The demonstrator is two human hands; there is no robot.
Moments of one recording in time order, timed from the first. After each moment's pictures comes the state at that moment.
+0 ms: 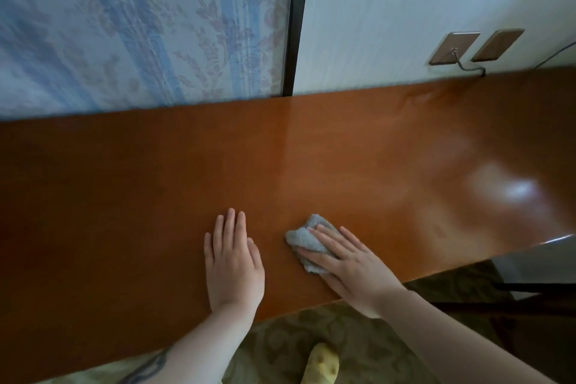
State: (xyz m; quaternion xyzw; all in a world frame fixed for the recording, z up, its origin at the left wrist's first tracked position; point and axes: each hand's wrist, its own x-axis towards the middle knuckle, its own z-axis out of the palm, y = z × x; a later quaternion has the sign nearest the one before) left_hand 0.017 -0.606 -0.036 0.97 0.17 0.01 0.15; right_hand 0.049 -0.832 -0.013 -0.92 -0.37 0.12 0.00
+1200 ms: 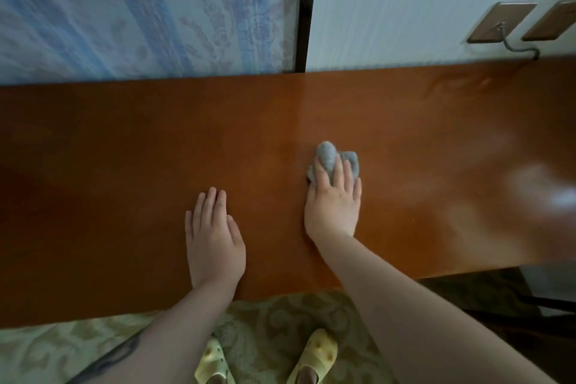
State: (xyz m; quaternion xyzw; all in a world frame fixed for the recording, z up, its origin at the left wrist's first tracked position) left_hand 0.018 -0.611 -0.036 0.95 0.25 0.04 0.18; right_hand 0.113 -0.768 -0.024 -0.98 -0.04 0.04 0.16
